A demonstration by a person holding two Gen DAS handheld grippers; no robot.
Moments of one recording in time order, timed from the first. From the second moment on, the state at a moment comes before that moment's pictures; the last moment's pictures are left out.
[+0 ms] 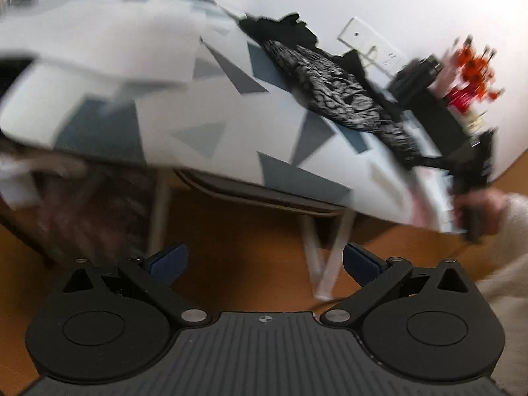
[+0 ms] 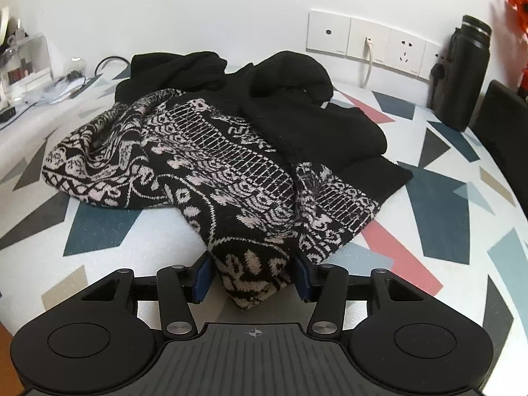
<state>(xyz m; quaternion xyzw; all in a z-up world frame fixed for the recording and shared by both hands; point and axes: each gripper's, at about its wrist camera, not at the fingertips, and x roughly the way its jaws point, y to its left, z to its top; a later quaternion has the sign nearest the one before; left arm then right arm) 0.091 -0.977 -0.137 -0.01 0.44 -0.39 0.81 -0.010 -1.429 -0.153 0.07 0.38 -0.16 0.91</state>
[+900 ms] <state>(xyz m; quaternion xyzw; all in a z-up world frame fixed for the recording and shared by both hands) 0.210 -1.190 -0.145 0.11 0.34 -0.57 0.74 0.003 -1.411 -0.157 0.10 0.37 -0.25 0.89</state>
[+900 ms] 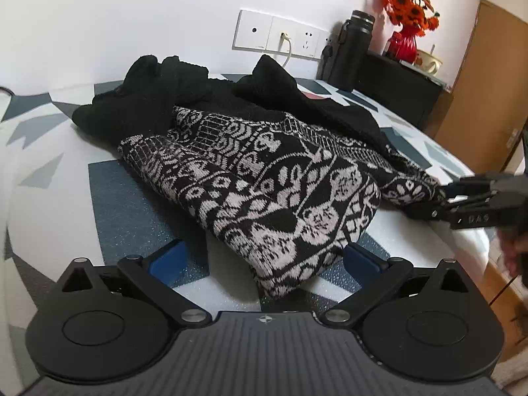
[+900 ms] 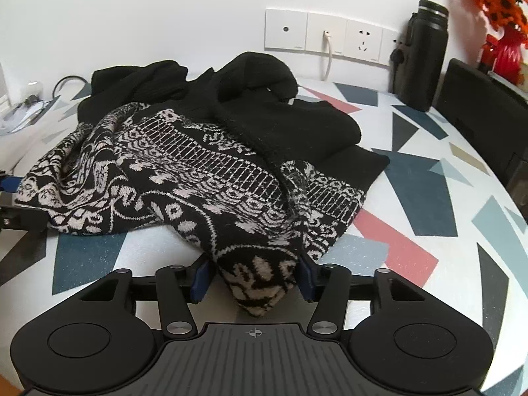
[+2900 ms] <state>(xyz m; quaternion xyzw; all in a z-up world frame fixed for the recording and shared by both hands) 0.186 -1.211 -0.151 0.22 0.30 -0.54 0.76 0.020 -1.425 -0.167 0.06 0.39 -0.15 0.90</state>
